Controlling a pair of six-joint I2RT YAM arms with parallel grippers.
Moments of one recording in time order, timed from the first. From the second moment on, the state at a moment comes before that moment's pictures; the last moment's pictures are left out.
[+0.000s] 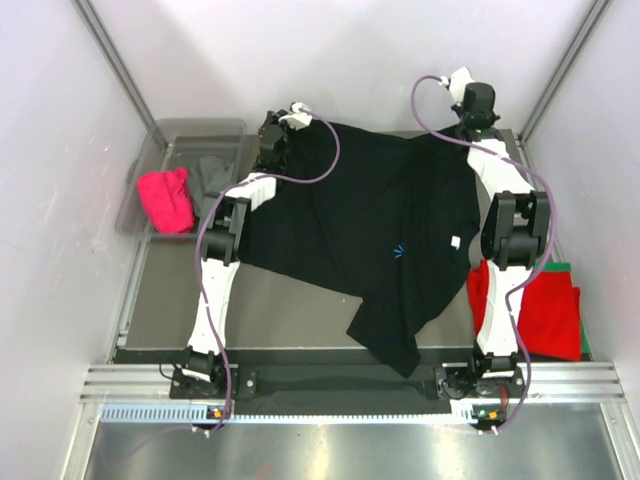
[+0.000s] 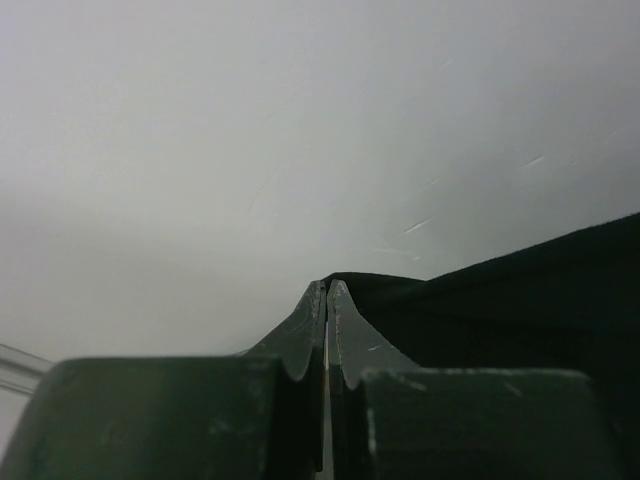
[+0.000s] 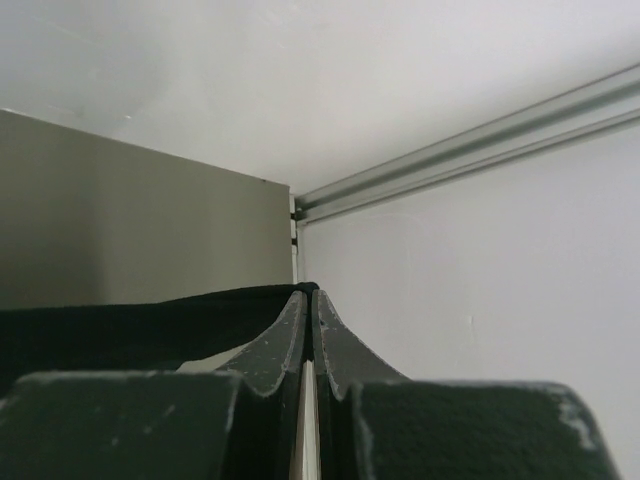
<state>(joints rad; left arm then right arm) -0.25 2.52 1.96 0.71 -0.27 0.77 0.04 2.20 1.97 -0.05 0.42 -0.71</state>
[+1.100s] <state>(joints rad) -0.26 2.61 2.00 0.83 -0.25 0.84 -0.03 2.19 1.85 -0.11 0.38 -0.63</state>
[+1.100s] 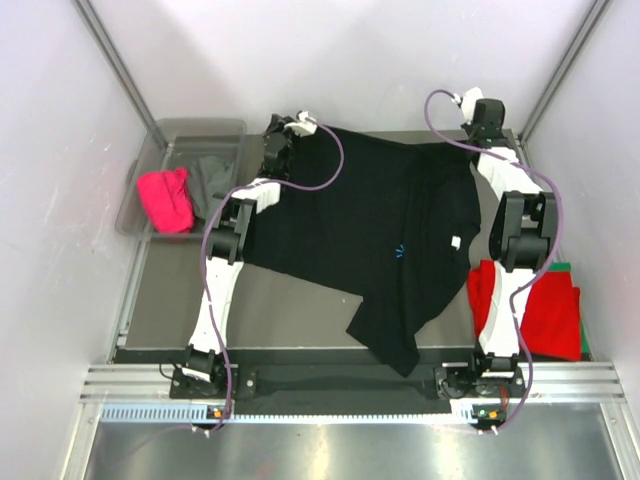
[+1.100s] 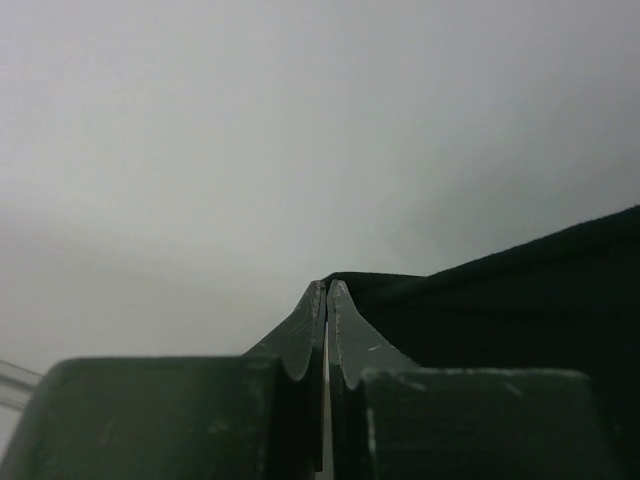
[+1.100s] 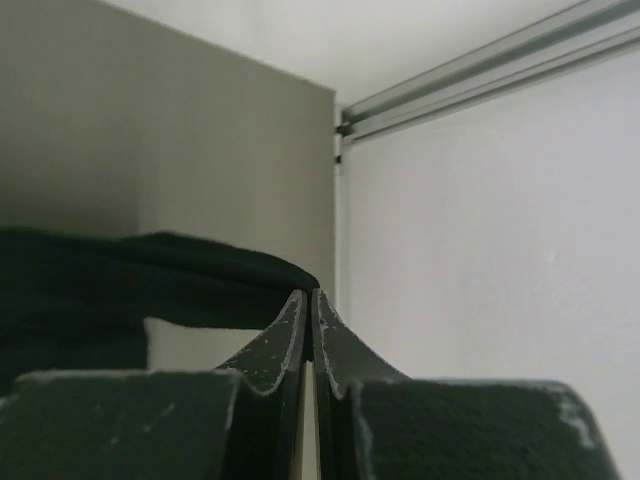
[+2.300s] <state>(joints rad) -0.26 2.19 1.68 0.21 -0.28 0.59 -0.03 1.53 1.43 -0.49 -0.08 -0.25</state>
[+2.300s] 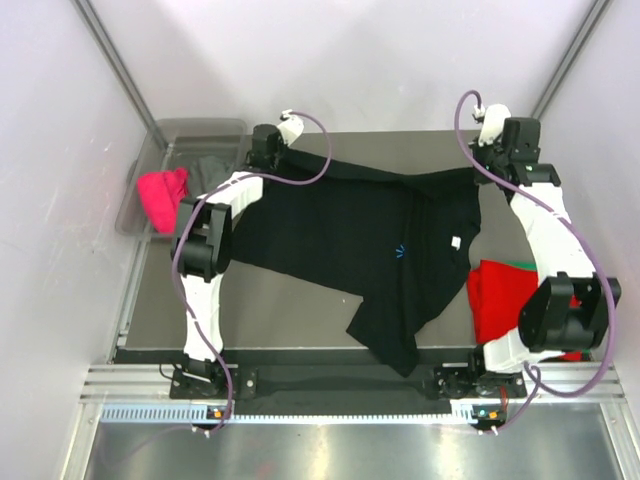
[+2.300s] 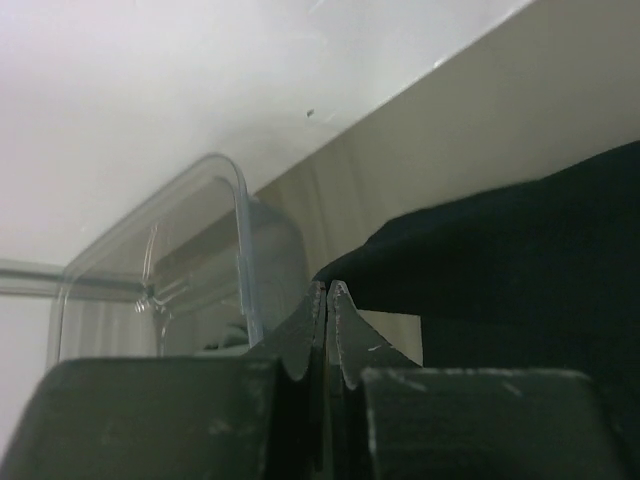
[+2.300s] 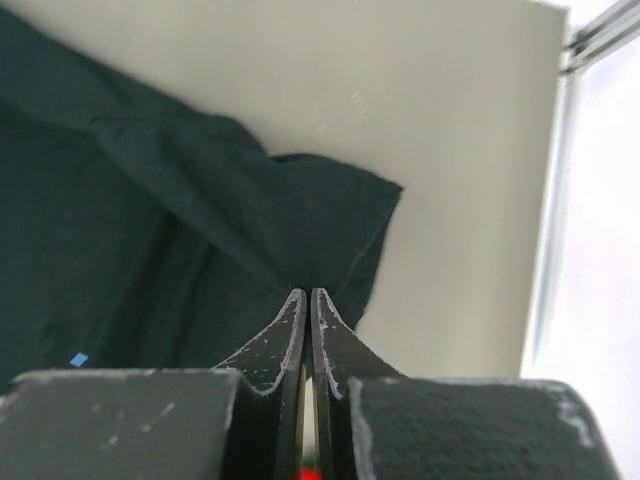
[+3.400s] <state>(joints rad) -0.22 2.03 1.29 0.29 -0.28 0.60 -0.03 1.20 1.06 -0.57 -0.20 -0.18</state>
